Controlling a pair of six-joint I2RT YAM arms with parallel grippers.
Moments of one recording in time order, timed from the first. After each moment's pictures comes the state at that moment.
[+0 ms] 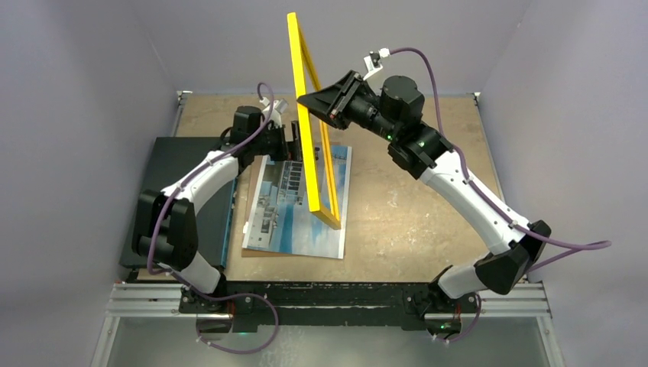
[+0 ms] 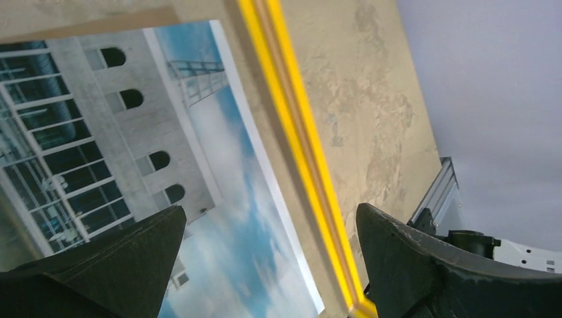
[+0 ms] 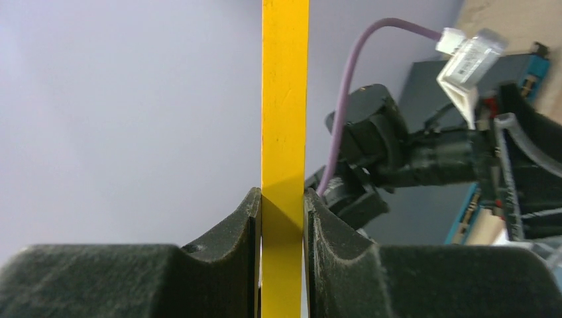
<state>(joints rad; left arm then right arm) -0.29 1.59 1.15 -0.14 0.62 -0.45 0.69 1.46 1.62 -0.19 -0.24 1.16</state>
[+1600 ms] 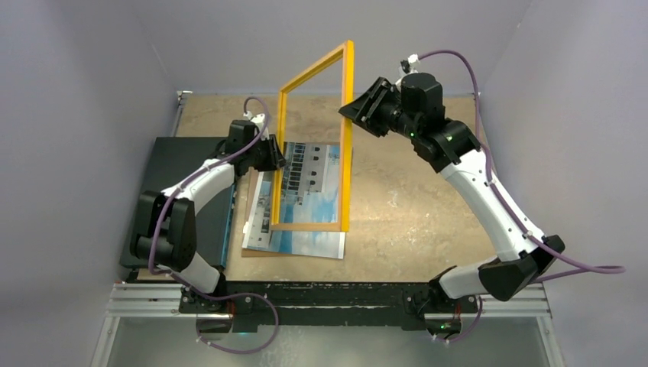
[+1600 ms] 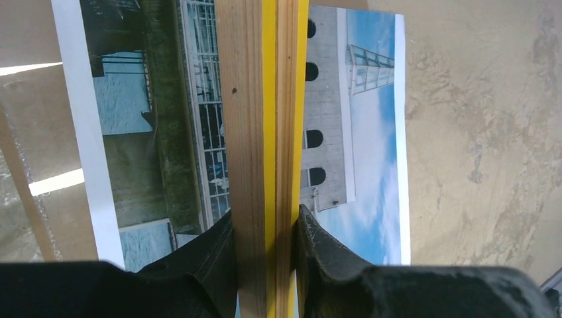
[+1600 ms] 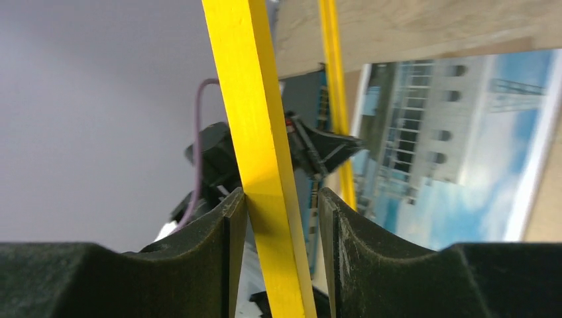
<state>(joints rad) -0.24 1.58 1.02 -0.14 0.30 -0.39 0.53 1.40 1.64 -0.56 -0.14 0.98</state>
